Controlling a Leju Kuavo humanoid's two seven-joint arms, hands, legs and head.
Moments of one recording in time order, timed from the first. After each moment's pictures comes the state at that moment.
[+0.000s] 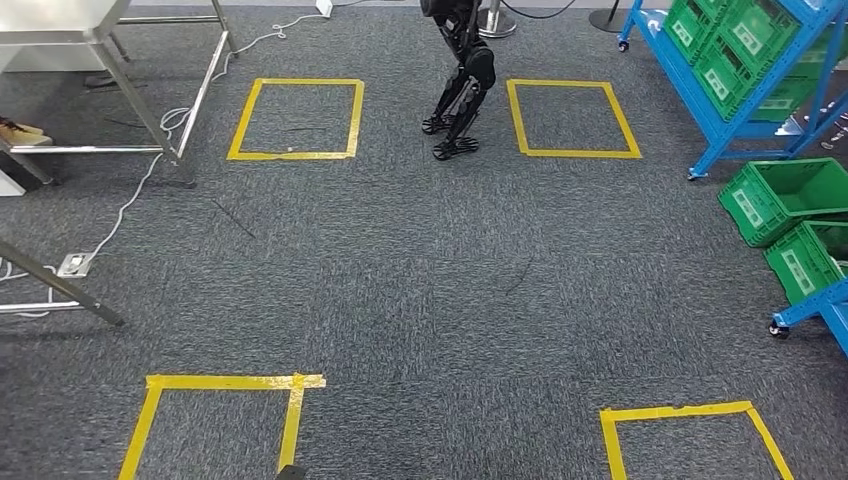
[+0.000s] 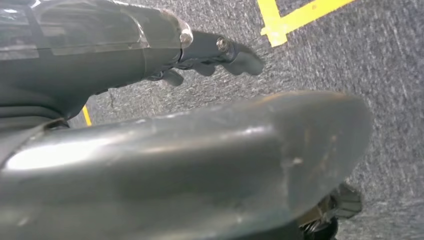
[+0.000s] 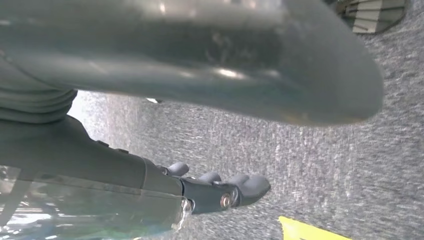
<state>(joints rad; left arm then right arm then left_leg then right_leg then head) -0.11 0.03 -0.85 -0.25 0.54 0.23 0.05 -0.18 0.08 -1.39 -0.07 1.57 -0.13 0.01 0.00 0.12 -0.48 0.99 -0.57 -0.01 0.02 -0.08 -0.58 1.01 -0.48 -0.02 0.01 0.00</state>
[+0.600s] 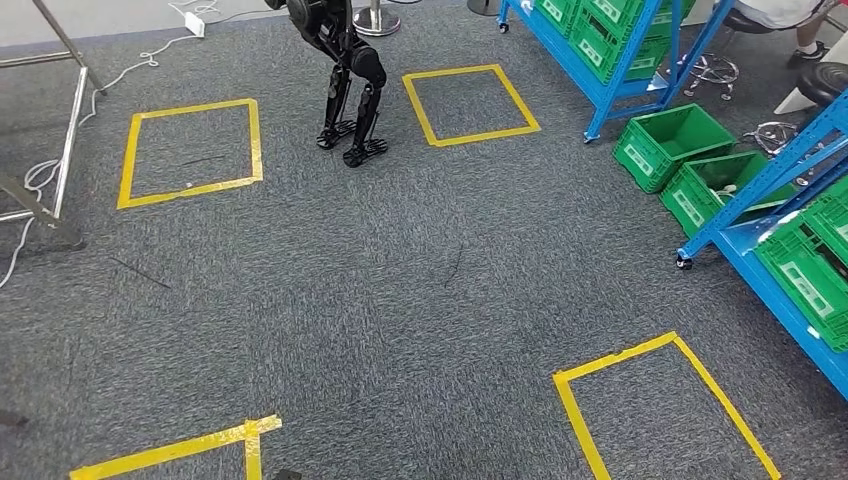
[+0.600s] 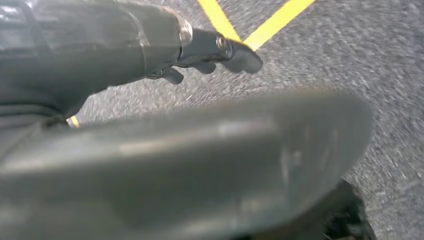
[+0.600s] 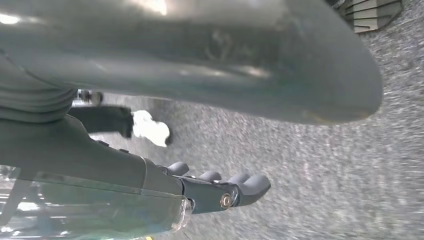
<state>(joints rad) -0.10 0.03 -0.85 -0.25 0.54 0.23 0.05 -0.18 0.08 -1.39 -0.07 1.57 -0.13 0.01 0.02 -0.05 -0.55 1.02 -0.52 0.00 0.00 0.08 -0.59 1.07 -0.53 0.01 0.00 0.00</state>
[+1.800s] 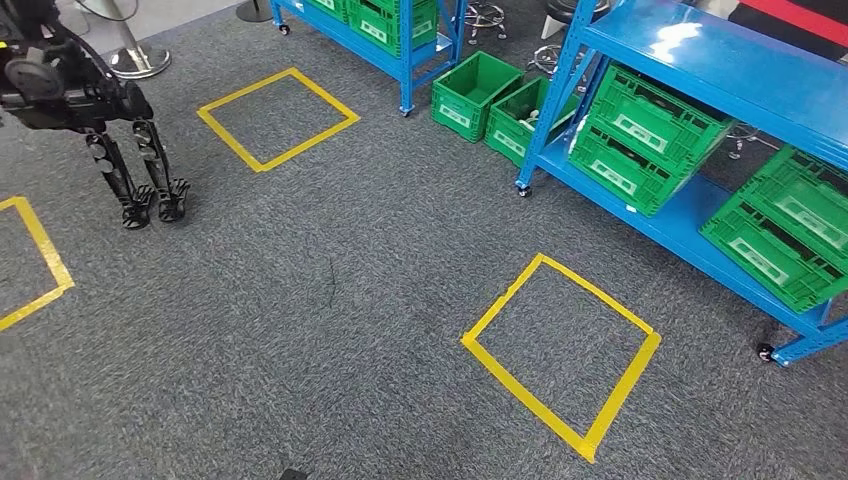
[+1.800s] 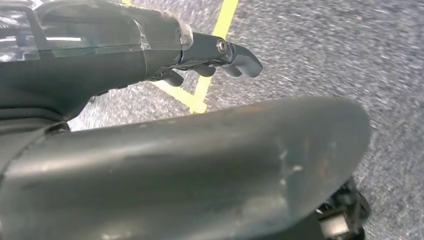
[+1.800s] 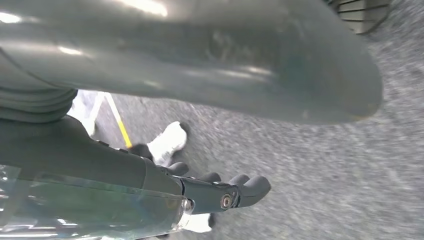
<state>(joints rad) -0.10 0.03 -0.87 -0.25 0.54 0.23 0.05 -0.18 0.08 -1.40 -0.06 1.57 -0.13 0.01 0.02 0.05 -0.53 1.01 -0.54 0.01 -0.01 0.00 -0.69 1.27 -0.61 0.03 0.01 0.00</state>
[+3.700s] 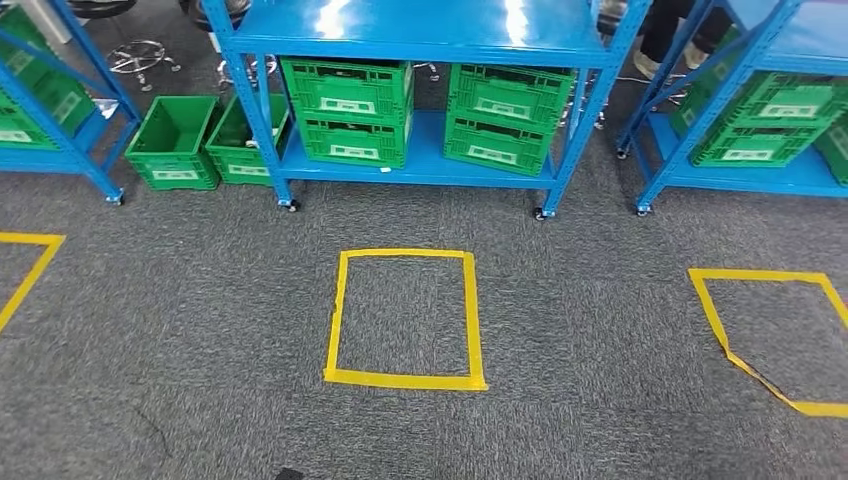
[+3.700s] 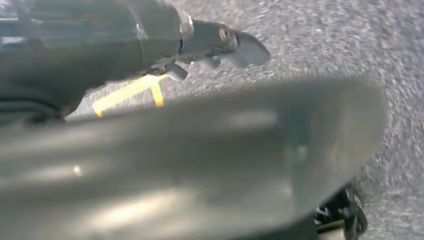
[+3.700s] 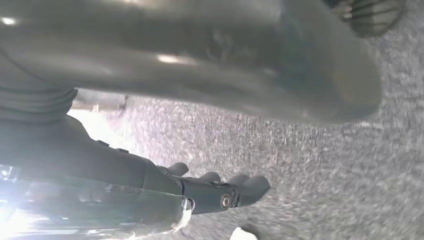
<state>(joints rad) -0.11 0.03 -0.88 -0.25 0.56 0.23 0.05 -0.18 0.08 -1.41 -0.06 1.57 -0.13 0.01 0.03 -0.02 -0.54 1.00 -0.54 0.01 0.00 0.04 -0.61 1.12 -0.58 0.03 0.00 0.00</state>
